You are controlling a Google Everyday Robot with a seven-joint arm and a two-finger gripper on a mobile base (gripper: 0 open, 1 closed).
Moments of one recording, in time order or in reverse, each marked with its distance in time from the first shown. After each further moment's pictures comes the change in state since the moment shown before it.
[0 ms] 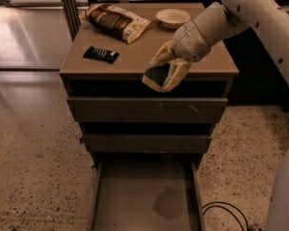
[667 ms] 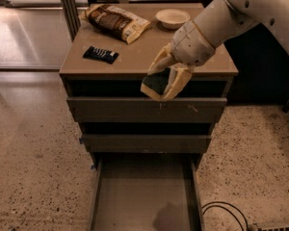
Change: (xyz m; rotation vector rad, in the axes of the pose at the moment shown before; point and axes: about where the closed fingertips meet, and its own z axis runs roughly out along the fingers) arm -0.042 0.040 -0.004 -0.027 0.064 -0.013
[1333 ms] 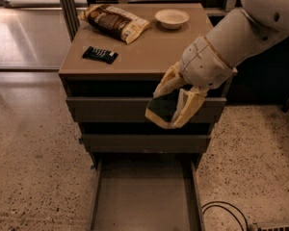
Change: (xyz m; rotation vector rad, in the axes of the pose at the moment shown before) arm -0.033 0.082 -0.008 -0.028 0.044 0.053
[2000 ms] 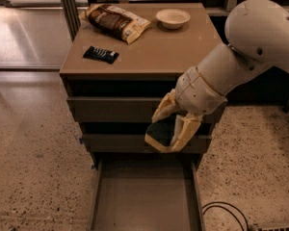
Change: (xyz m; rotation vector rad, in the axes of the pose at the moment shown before) arm 0.021 0.035 0.044 -0.062 0.016 0.020
